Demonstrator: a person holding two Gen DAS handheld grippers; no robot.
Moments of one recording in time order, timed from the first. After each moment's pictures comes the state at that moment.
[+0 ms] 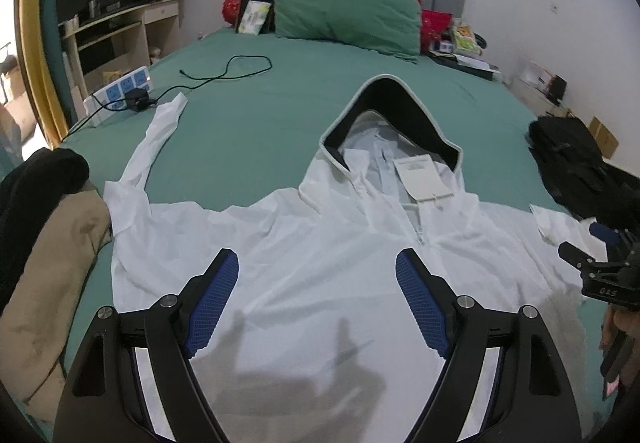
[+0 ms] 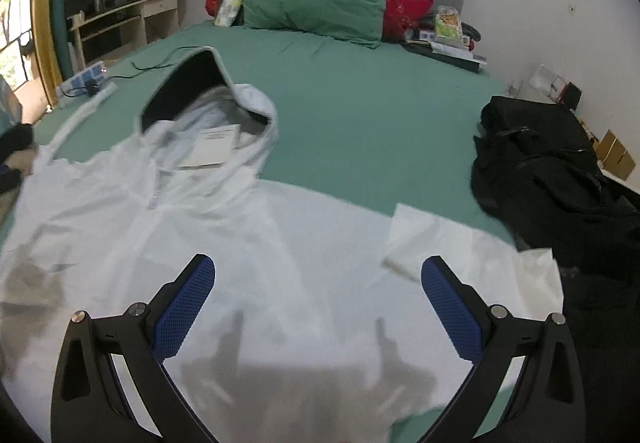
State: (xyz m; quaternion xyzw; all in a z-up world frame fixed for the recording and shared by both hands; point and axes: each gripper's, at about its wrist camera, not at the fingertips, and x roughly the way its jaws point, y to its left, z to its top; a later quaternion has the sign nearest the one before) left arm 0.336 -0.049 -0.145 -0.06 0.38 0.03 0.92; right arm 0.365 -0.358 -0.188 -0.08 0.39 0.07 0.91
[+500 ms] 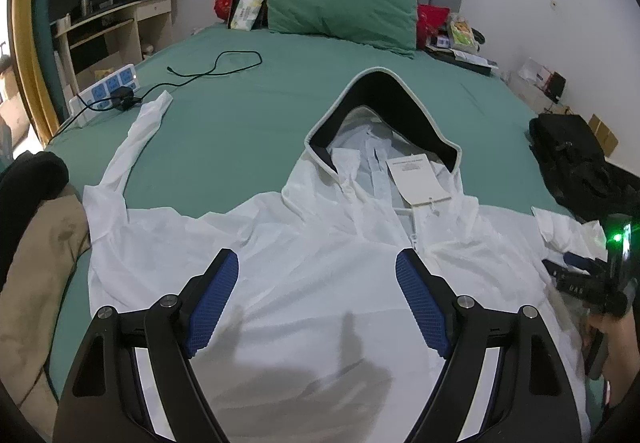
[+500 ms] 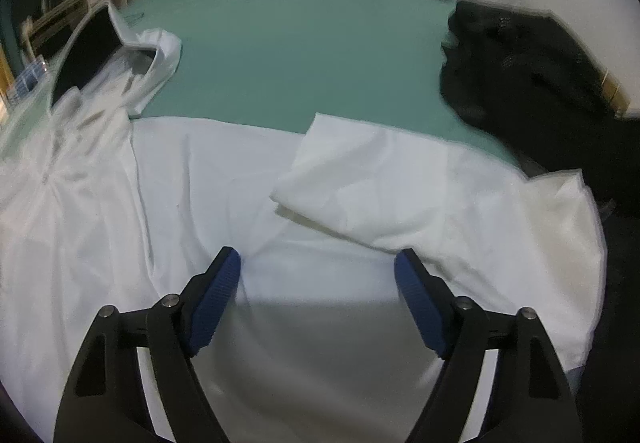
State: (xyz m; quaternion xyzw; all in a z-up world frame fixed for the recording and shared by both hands) left arm 0.357 -0.066 -0.155 -0.05 0.39 0.02 0.92; right arm 0.403 -0.430 -0.261 -0.02 0.47 0.03 0.88
